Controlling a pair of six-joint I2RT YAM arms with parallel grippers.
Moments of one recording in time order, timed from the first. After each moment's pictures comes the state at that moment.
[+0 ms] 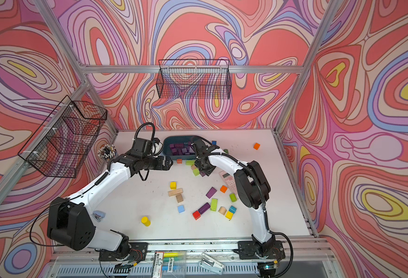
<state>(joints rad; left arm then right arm) -0.33 1.46 1.16 -0.57 0.14 -0.26 0.59 2.06 1.63 -0.81 0.08 1.24</state>
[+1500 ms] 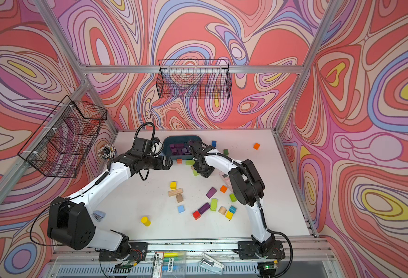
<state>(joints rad) -0.33 1.46 1.16 -0.57 0.14 -0.26 0.61 2.14 1.68 -0.88 0.08 1.24</state>
